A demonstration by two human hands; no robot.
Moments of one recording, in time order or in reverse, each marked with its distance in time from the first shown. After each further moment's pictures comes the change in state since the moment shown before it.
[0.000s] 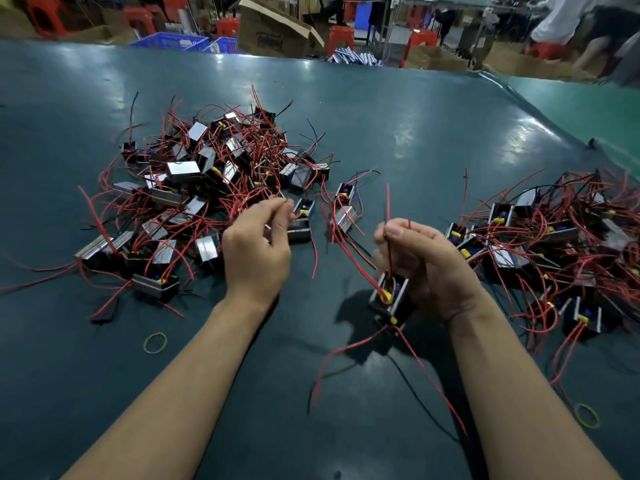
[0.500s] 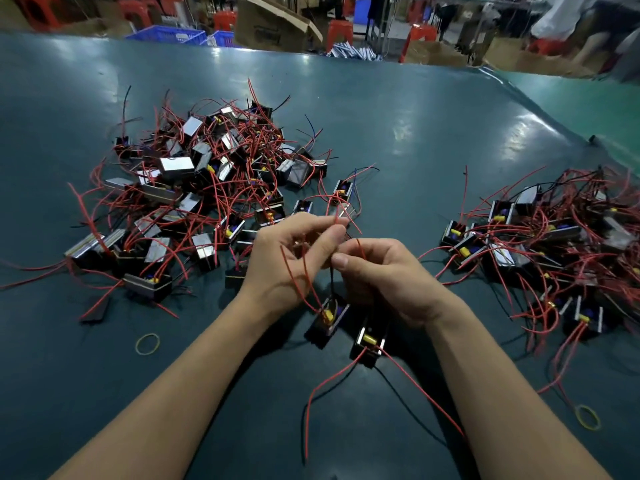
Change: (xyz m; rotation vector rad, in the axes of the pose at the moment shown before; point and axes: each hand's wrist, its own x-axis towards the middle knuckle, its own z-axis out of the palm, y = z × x) left_hand -0.012 0.037 0.002 -0.503 -0.345 -0.174; right_hand 0.005 0.019 0.019 -0.134 -0.175 0.097
